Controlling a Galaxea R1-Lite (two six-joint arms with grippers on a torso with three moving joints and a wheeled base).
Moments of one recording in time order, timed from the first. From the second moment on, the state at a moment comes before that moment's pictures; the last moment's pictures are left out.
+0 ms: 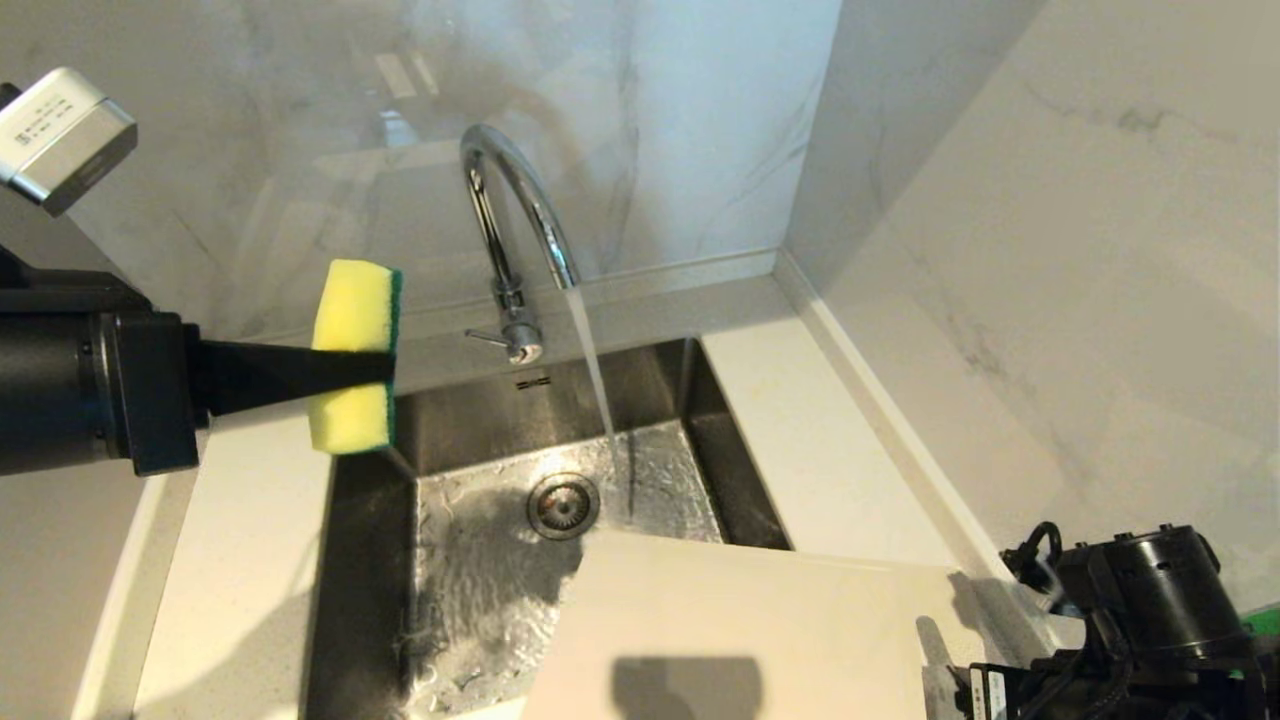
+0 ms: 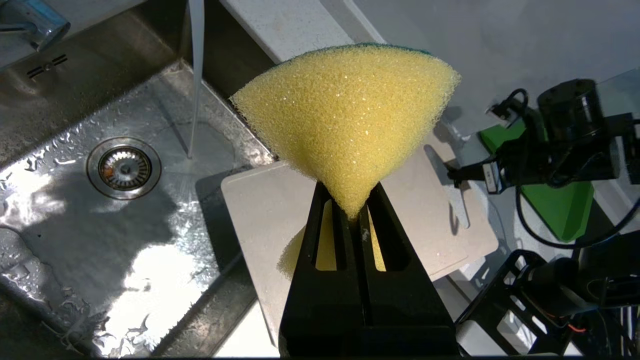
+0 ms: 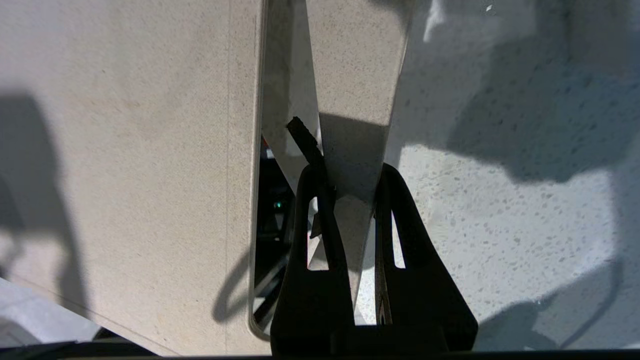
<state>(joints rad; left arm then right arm) -0.67 1.29 -1.10 0.06 -0.15 -0.22 0.19 1.43 -0.42 -0.08 -0.01 0.29</state>
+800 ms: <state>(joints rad) -0.67 1.28 -1.10 0.05 -0.15 -0.25 0.22 1.63 -0.42 -0.28 0.00 0.26</state>
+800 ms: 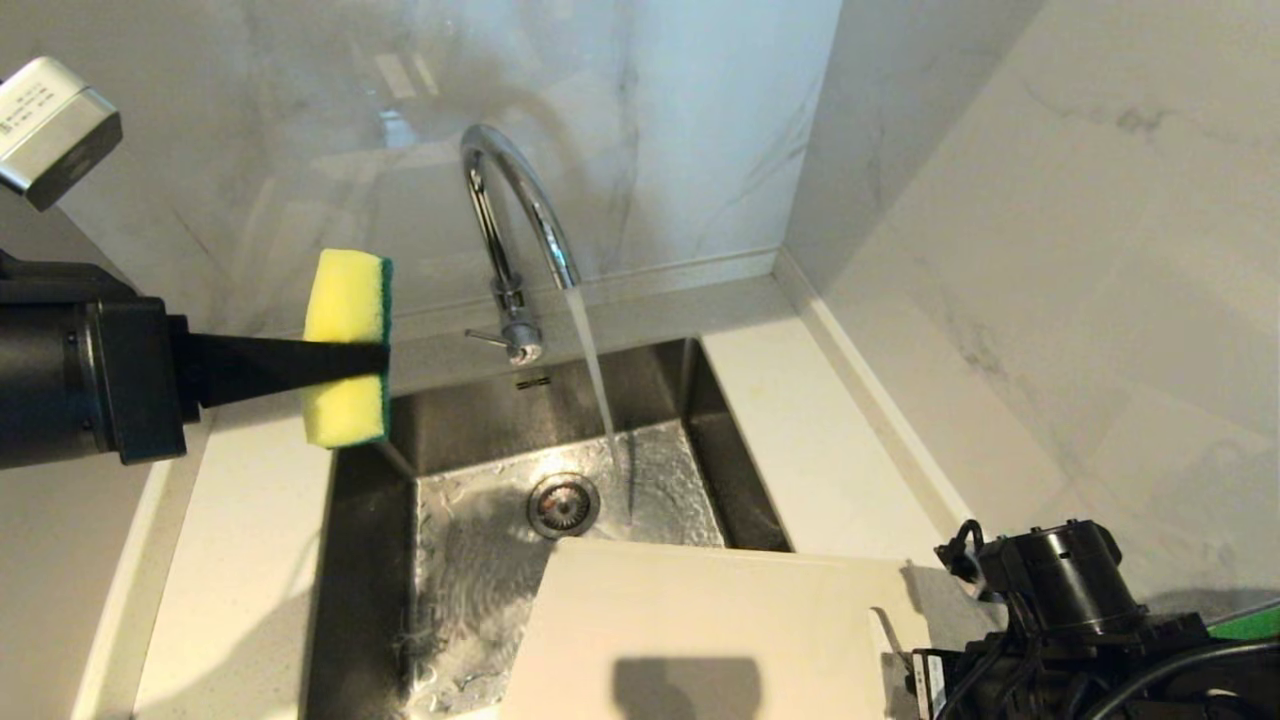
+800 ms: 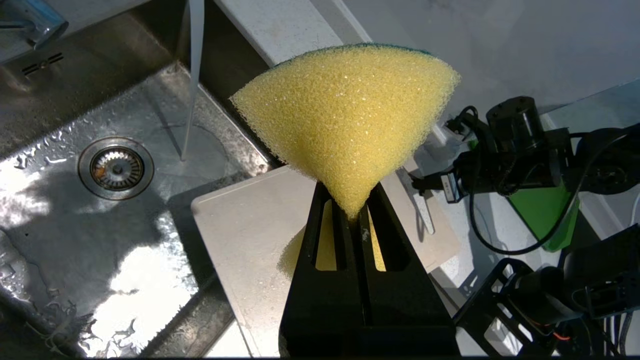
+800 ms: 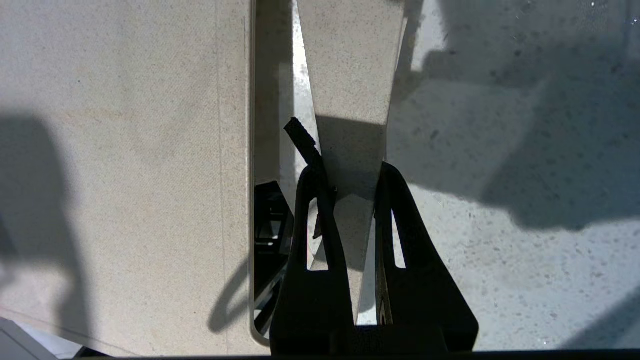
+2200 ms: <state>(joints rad) -0.67 1.26 -1.07 0.06 -0.15 -0.25 0.21 1.70 -0.42 -0.38 0.01 0.26</state>
